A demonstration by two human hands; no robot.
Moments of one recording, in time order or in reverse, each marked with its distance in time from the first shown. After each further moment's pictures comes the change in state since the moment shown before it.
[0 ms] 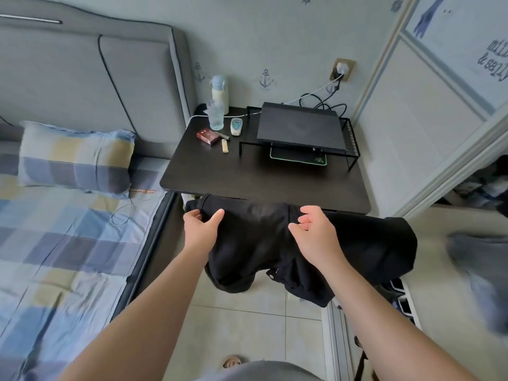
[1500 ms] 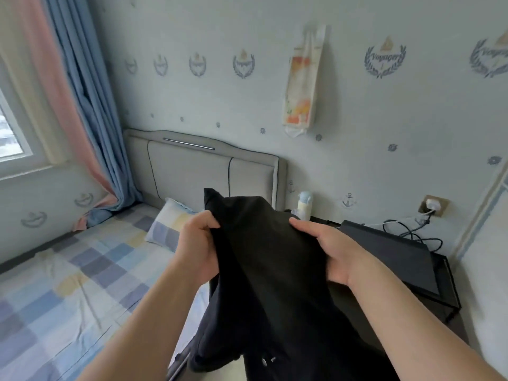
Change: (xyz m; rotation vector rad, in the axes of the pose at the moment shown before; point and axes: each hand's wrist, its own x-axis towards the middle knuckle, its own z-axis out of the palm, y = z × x) left_hand -0.159 0.228 -0.112 -0.745 -0.123 0.365; right_hand 0.043 -0.235 -0.057 0.610 -0.984 0.014
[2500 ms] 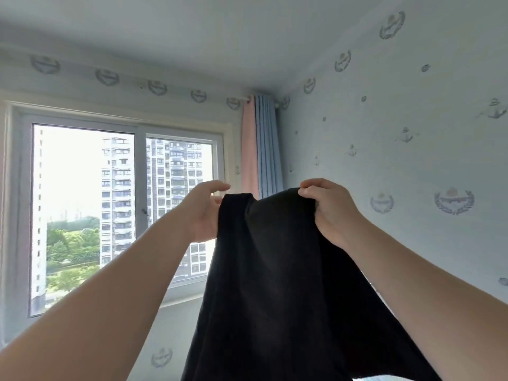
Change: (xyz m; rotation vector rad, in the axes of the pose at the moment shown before) left_hand -0.013 0.554 -0.284 0.458 0.187 0.384; right_hand 0.170 -0.227 0.571 0.029 -0.300 -0.949
